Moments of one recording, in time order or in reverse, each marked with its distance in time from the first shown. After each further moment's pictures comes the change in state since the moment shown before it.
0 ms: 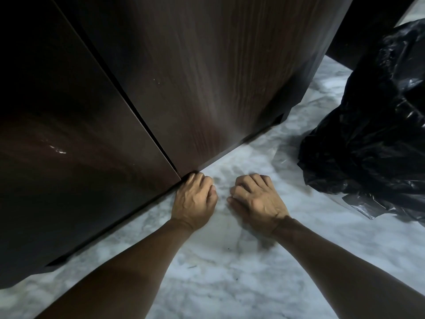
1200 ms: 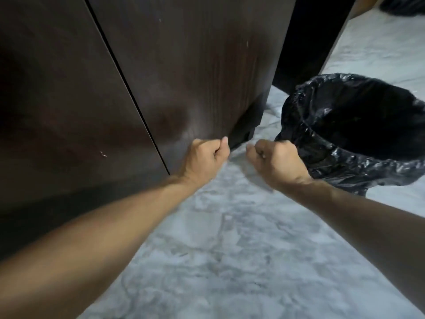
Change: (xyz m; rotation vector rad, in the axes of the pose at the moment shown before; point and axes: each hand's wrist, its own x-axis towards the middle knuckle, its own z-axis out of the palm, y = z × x) left_hand 0.083 0.092 -0.120 -0.419 0.341 0.247; right_hand 0.020 -0.032 -0.191 0.079 0.315 0.278
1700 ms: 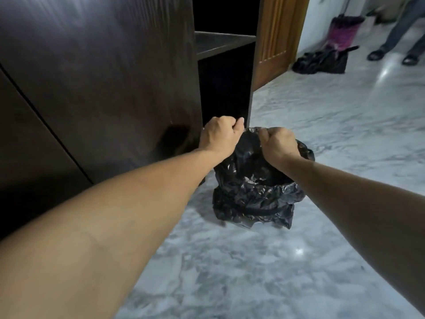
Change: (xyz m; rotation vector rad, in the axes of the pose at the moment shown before) left_hand 0.155 0.187 0.051 0.066 -0.176 -0.101; right_hand 0.038 0.067 -0.170 -0.011 0.162 0.565
